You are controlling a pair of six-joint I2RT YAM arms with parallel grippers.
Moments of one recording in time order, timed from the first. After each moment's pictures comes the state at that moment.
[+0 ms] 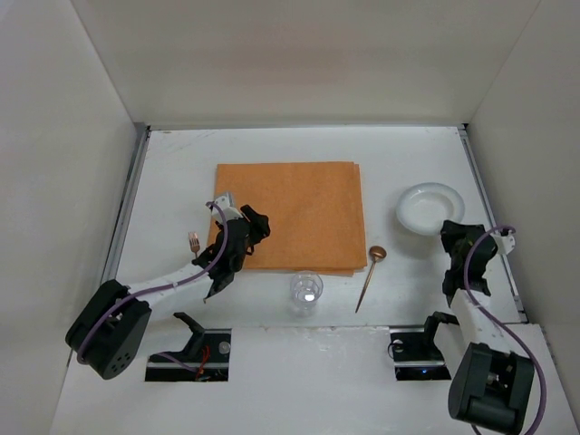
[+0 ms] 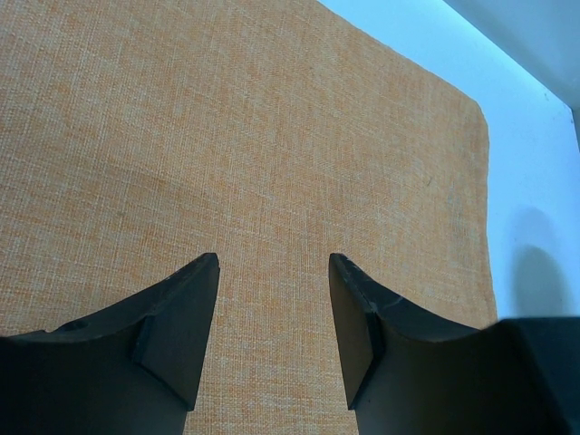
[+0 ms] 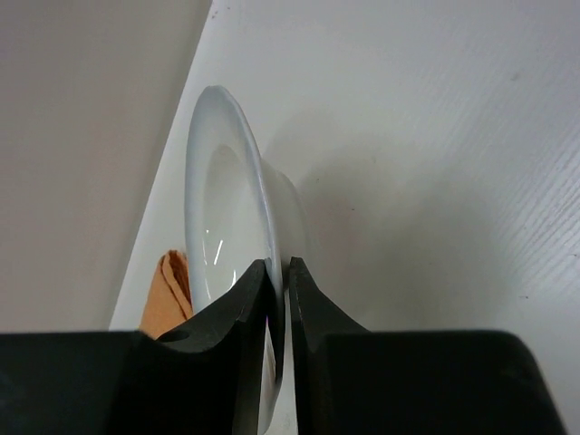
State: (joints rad) left arm -0.65 1.18 0.38 0.43 -0.46 -0.78; right arm -0.31 0.84 0.20 0.35 0.08 1.00
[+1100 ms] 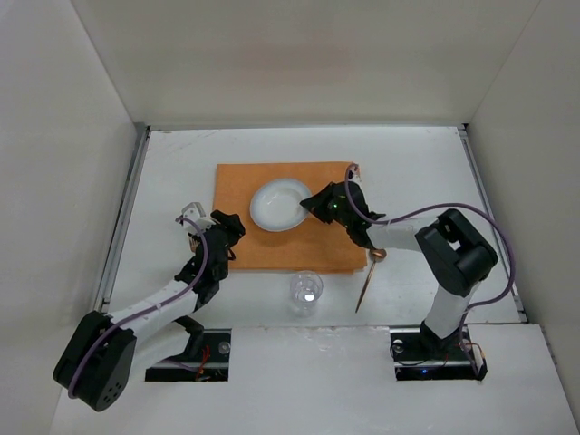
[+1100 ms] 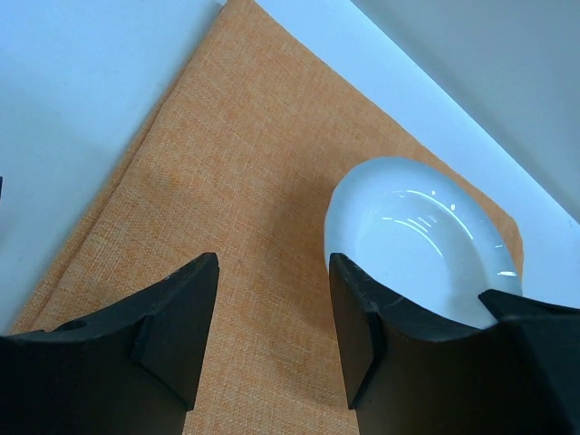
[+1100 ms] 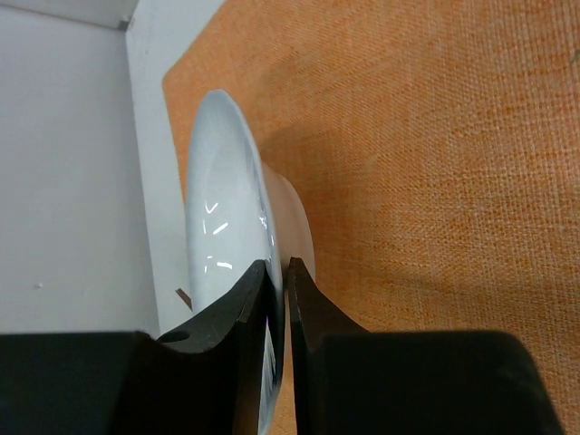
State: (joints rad) left arm -0.53 0.99 0.25 0.45 -0.62 -0.79; right arm 0.62 1.77 0.89 0.49 0.05 1.14
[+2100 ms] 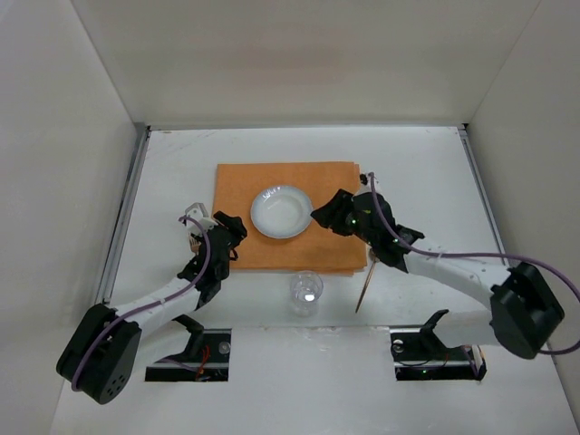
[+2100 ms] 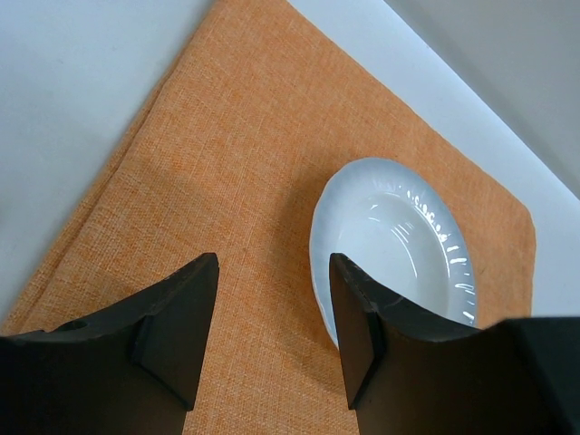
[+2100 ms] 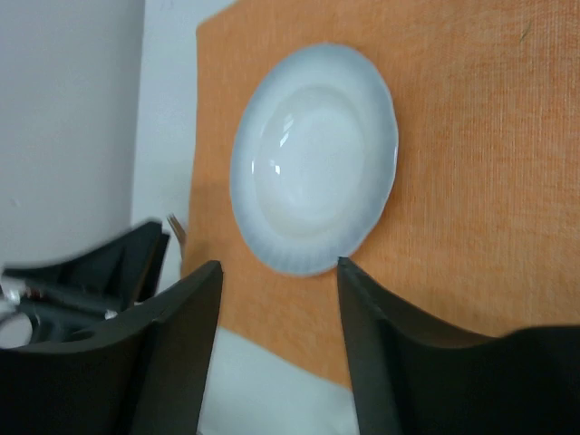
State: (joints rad) left arm -0.53 1.03 0.25 0.45 -0.60 -0.81; right arm 0.68 1.36 0.74 0.24 0.10 0.95
